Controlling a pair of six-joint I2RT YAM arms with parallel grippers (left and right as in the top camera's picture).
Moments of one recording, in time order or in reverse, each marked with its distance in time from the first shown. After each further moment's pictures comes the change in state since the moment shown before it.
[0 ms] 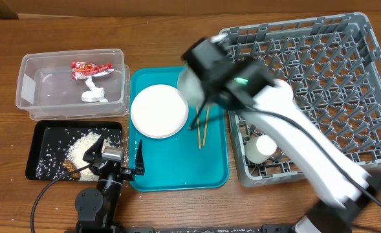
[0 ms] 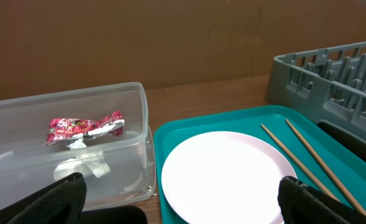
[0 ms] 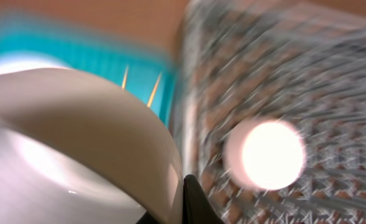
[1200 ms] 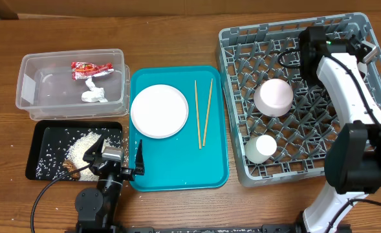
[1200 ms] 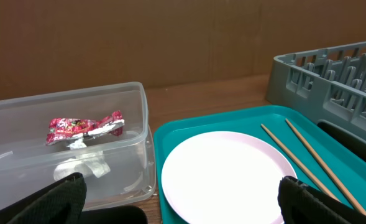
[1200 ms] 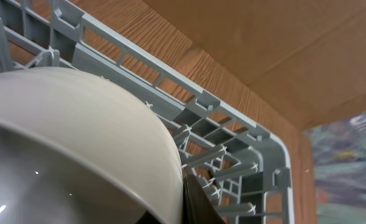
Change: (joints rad) left arm 0.000 0.000 0.000 0.000 0.000 0.000; right arm -0.711 0.232 -0.307 0.062 0.542 0.443
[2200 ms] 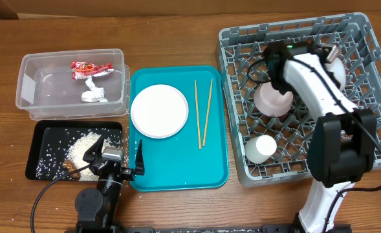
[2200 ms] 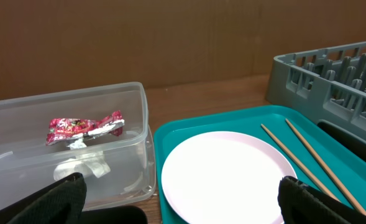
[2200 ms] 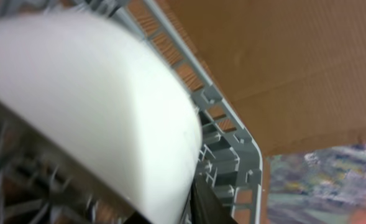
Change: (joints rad) left arm 0.000 0.000 0.000 0.000 0.000 0.000; right arm 0.191 0.080 0.000 -0.207 0.075 0.020
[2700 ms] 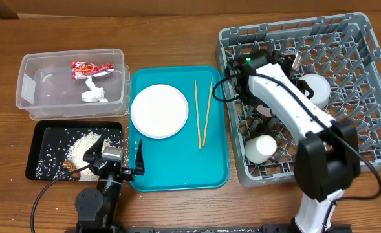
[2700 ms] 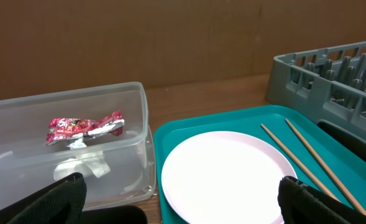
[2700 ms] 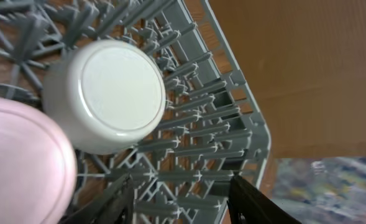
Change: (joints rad) left arm 0.000 0.000 0.000 0.000 0.000 0.000; right arm 0.250 -0.062 0.019 -0.200 -0.112 0.112
